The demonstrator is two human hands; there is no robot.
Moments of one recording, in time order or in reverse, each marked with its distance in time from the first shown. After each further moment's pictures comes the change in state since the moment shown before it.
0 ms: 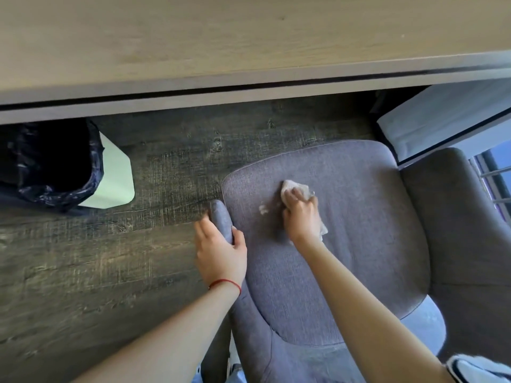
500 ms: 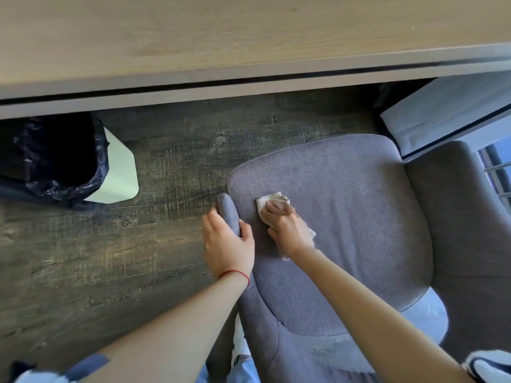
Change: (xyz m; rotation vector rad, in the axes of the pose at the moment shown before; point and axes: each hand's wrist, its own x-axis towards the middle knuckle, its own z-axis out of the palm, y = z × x) left_hand 0.000 0.000 -0.001 -0.010 0.009 0.001; right_hand -0.025 -0.002 0.028 -0.051 -0.203 -0.389
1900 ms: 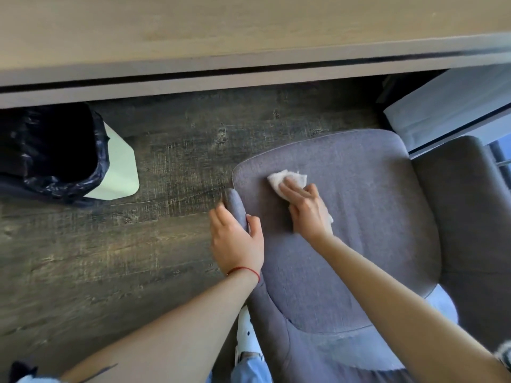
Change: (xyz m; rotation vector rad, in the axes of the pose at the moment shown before) left_hand 0.001 -0.002 0.003 0.006 0.003 0.023; right_hand 0.009 0.018 -0.017 0.092 0.256 0.046
